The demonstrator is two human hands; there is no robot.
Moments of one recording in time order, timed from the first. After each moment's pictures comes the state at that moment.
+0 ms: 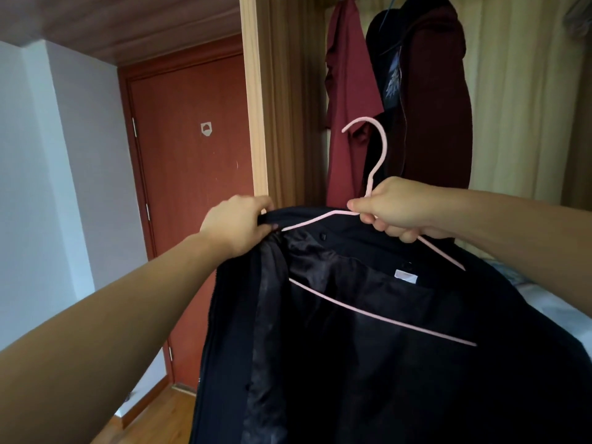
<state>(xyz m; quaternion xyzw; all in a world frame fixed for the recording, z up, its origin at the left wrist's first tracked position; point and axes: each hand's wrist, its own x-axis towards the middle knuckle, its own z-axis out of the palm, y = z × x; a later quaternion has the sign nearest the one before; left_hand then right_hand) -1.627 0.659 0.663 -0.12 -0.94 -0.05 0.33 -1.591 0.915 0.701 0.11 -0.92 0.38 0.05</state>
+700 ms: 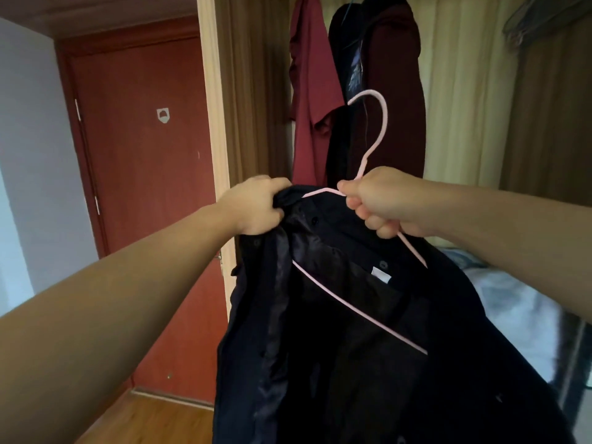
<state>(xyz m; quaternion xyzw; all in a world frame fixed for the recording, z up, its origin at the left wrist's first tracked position) -1.650 0.727 0.679 -0.24 -0.94 -0.08 0.25 -1.559 0.932 0.699 0.06 -0.87 0.48 0.05</state>
